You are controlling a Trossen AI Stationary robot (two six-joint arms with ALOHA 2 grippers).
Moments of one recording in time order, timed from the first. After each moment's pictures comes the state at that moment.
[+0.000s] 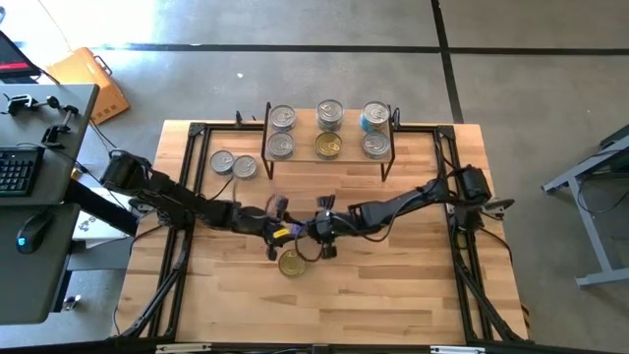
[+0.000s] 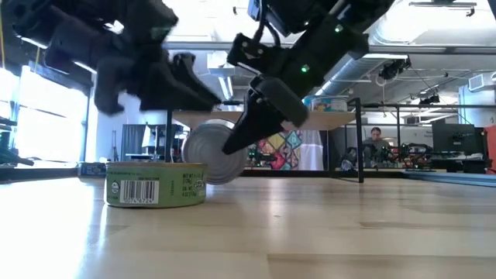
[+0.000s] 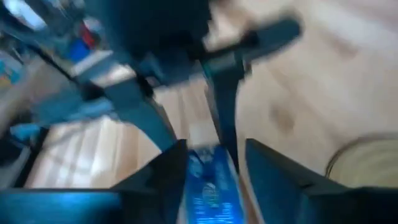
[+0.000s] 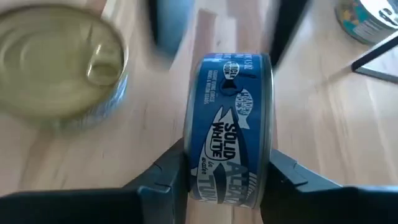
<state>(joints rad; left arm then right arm) -0.22 1.51 0.51 0.59 -0.23 0.43 0.16 1.93 1.17 -0.04 0.24 -0.13</state>
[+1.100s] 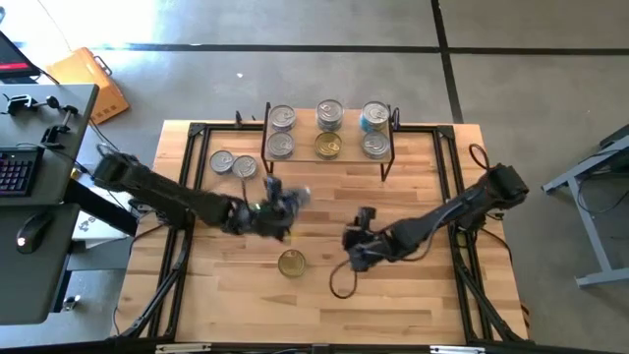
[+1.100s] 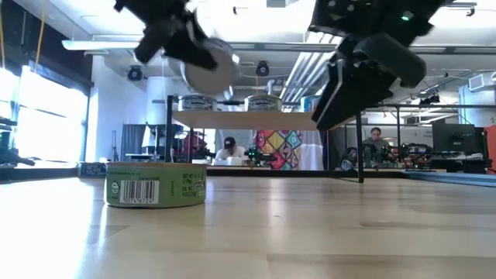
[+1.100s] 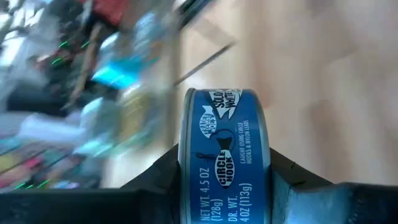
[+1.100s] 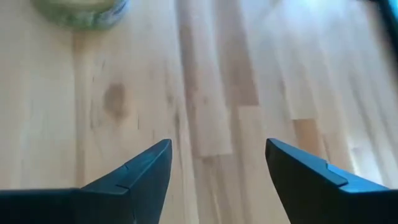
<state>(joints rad) -0.29 1.43 0.95 -0.21 -0.83 0.47 0.40 1.68 1.05 -0.47 0.56 0.28</state>
